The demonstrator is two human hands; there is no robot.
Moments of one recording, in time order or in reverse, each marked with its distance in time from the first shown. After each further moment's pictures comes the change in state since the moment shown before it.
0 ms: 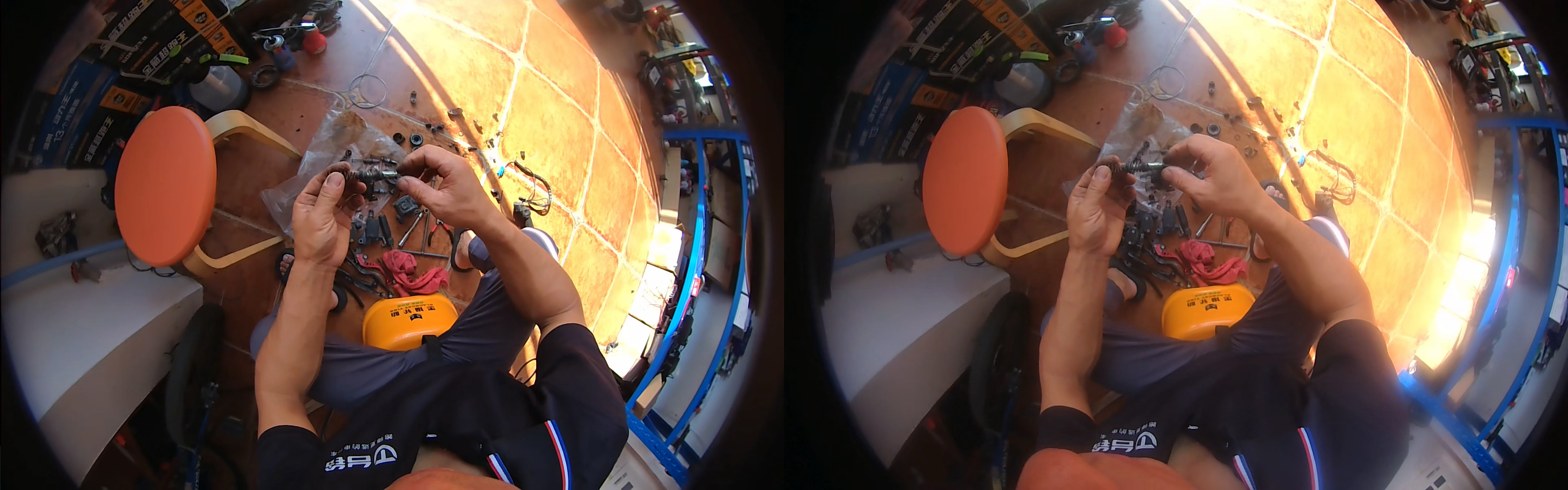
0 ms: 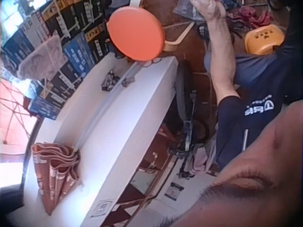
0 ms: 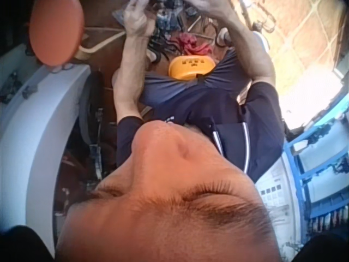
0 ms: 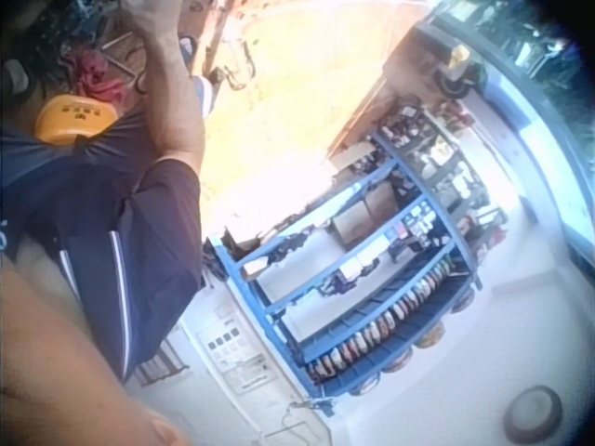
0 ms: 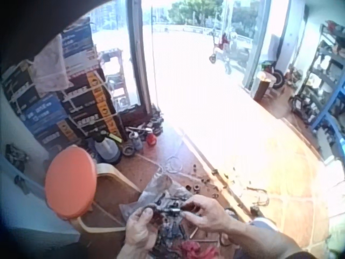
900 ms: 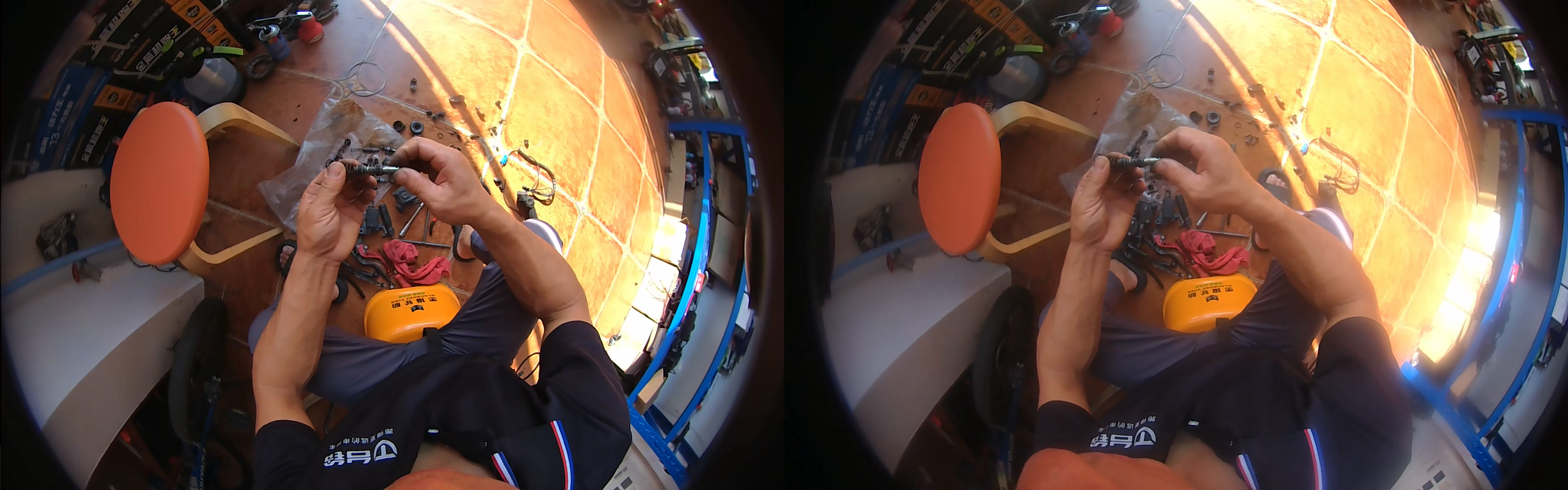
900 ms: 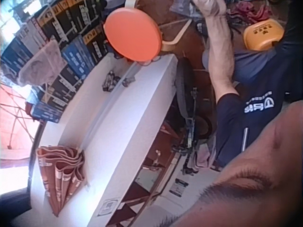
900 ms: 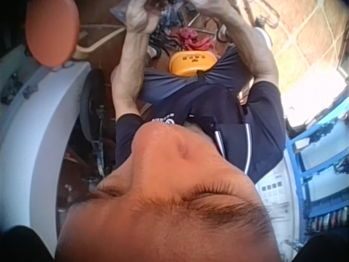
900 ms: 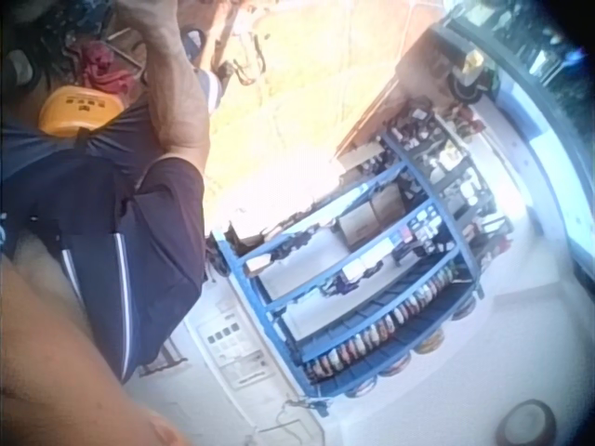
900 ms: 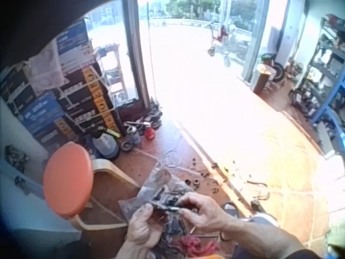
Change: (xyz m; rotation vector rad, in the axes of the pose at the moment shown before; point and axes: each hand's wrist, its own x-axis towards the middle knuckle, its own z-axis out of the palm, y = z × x) left_hand 0.004 -0.011 -0.004 -0.142 -0.137 -0.131; right_hand -0.002 -0.003 0.002 0.243 -0.091 0.055
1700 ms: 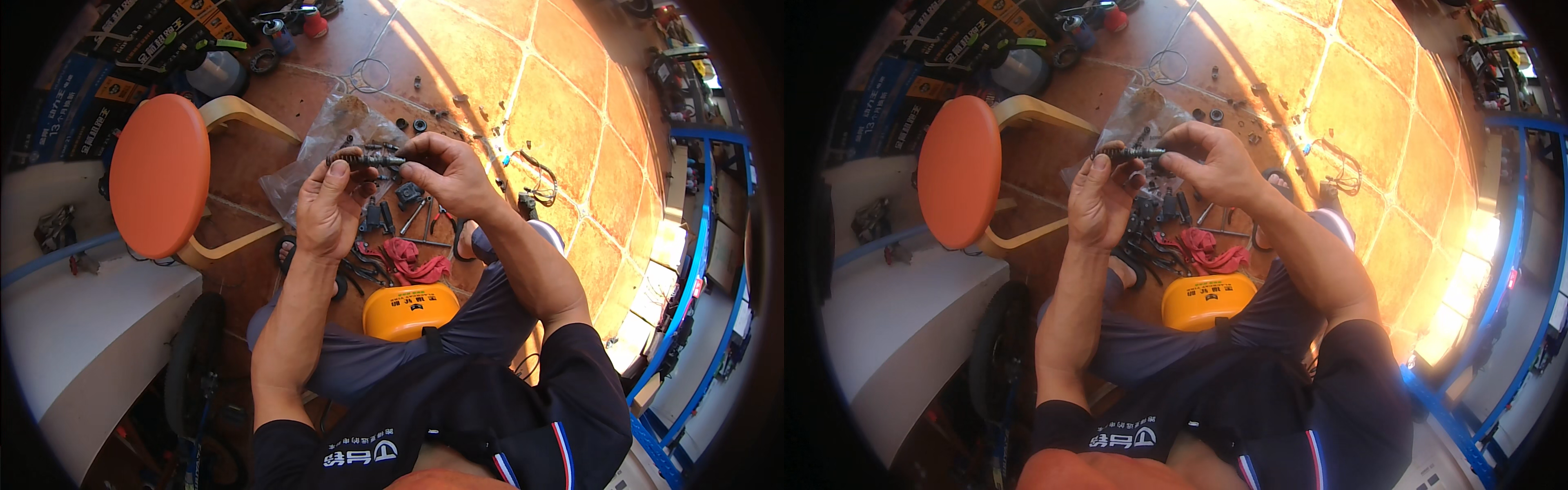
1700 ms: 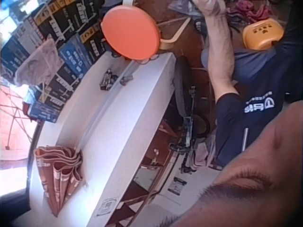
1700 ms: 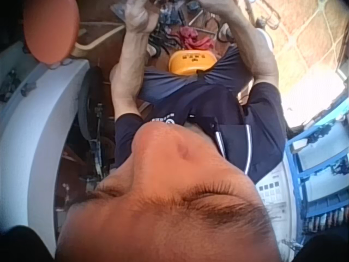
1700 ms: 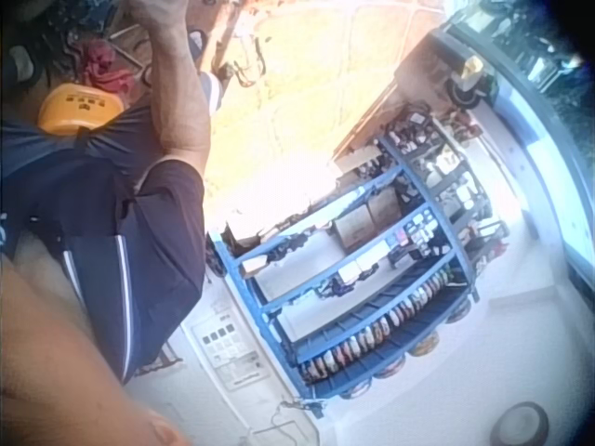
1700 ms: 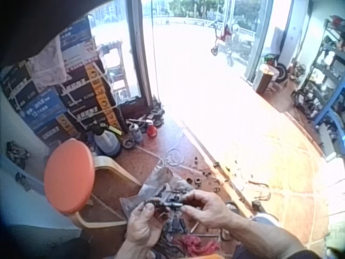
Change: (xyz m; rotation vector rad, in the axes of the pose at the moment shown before) left_hand -0.002 0.003 0.003 0.065 -0.041 0.099; right_hand 0.004 0.011 -0.003 0.183 0.001 0.064
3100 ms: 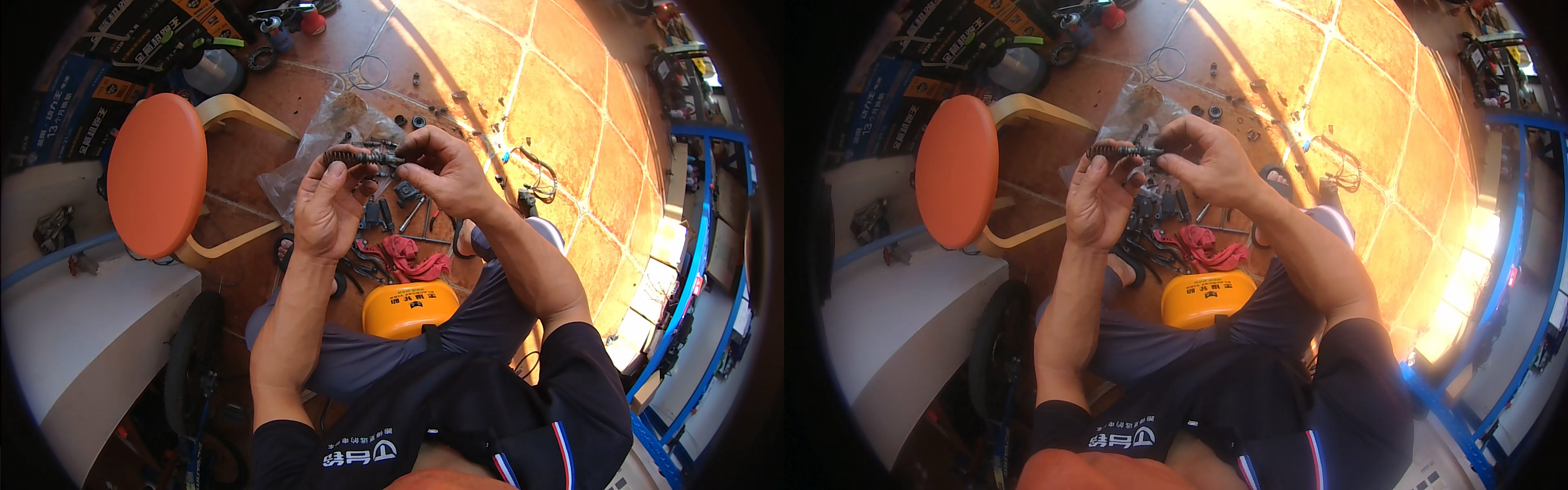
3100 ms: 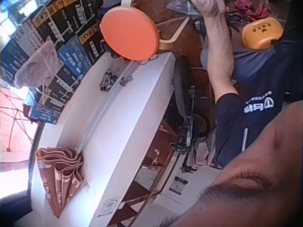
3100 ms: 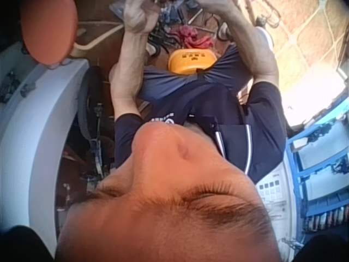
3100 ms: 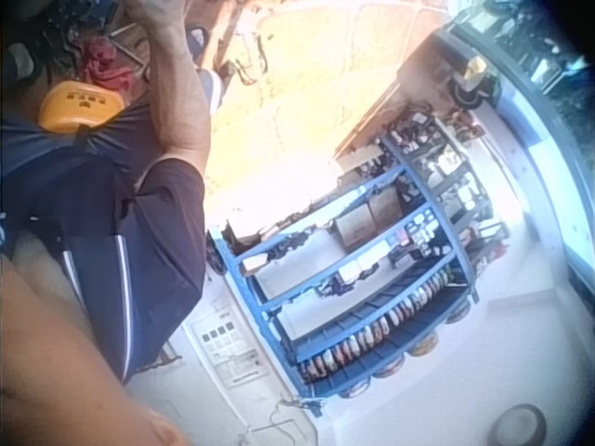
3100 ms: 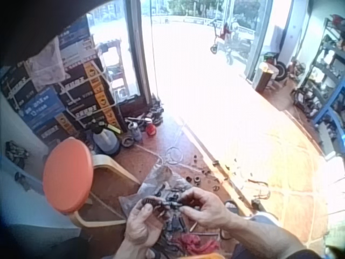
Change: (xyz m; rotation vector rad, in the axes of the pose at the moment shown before) left_hand -0.001 0.001 0.007 -0.046 -0.050 0.003; right_hand -0.001 0.001 0.005 0.065 -0.008 -0.058
